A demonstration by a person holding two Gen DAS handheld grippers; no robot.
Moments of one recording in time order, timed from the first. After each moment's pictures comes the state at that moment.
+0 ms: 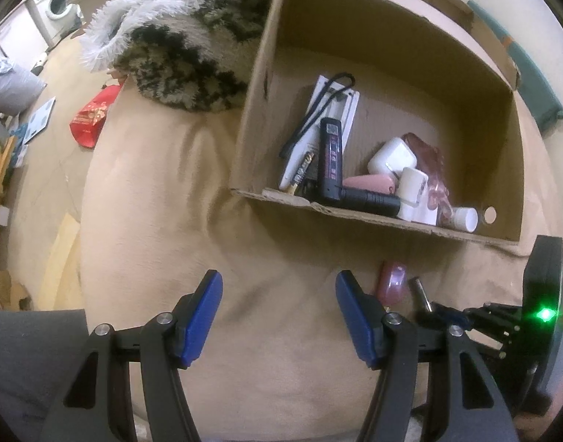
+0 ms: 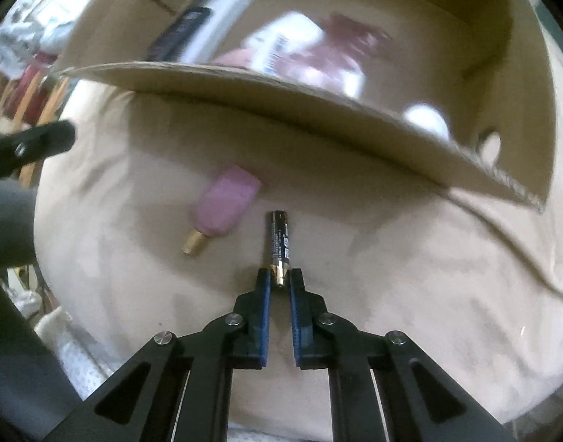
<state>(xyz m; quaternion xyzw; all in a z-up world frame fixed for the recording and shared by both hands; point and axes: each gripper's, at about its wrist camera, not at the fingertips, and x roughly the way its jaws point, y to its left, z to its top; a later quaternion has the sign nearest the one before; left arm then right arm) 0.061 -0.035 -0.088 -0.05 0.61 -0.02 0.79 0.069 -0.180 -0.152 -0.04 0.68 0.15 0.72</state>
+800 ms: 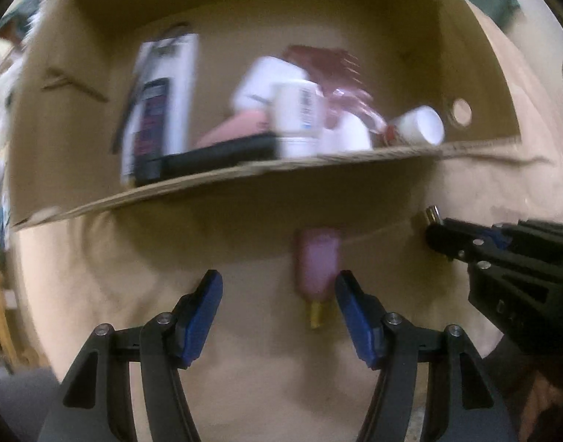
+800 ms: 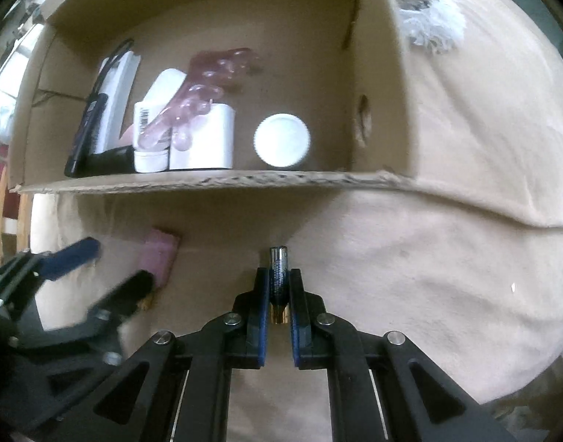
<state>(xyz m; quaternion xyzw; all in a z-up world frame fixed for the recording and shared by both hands) 0.062 -0.148 -0.146 0.09 0.63 -0.13 0.76 0.086 -0.232 -0.149 0.07 0.66 0.04 0.75</state>
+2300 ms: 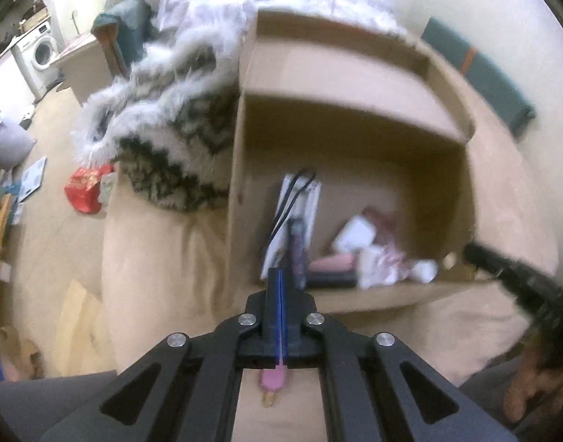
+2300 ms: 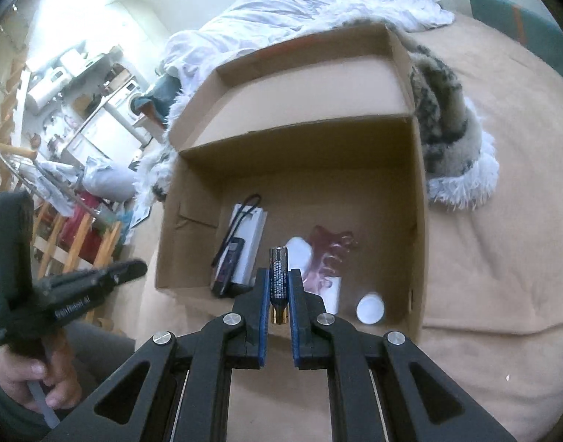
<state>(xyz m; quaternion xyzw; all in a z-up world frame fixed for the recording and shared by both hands) 0.088 -0.043 -0.023 -0.01 0.55 -0.06 0.83 0.096 -0.258 -0.013 0.15 0.49 0.17 0.84</state>
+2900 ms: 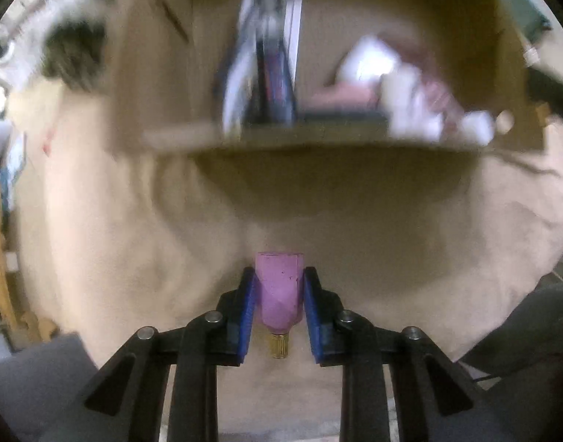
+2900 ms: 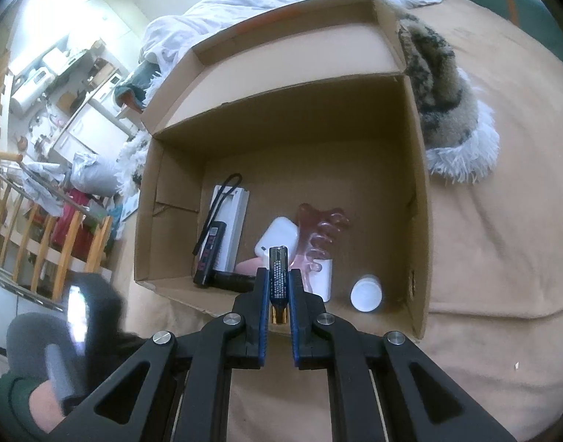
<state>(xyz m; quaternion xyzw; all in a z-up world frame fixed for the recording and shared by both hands) 0.064 -0.073 -0.111 0.06 0.66 -0.08 0.75 0.101 -0.255 -0.039 0.16 0.51 0.15 0.83</state>
